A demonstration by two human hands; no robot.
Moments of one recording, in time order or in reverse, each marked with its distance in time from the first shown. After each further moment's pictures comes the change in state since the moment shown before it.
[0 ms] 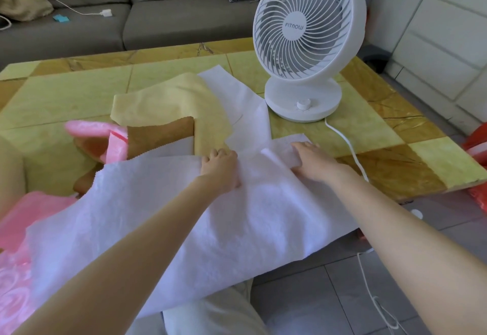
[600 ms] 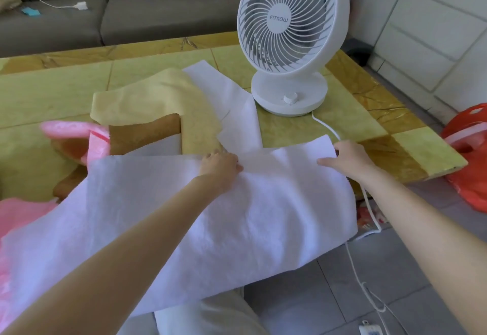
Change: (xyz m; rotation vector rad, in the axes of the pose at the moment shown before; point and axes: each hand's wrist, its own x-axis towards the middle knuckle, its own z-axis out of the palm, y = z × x) left_hand 0.006 0.015 0.006 -0.054 0.037 0.076; right_hand -0.040 0.063 -0.017 0.346 0.217 0.269
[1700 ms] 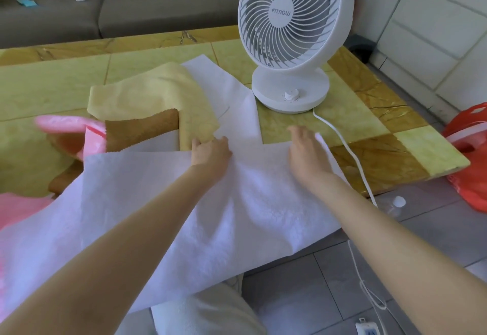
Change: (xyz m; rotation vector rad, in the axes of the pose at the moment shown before) left_hand 0.025 -0.014 0.007 0.216 0.159 -0.072; right_hand -0.016 -0.064 0.048 -0.354 0.216 -0.323
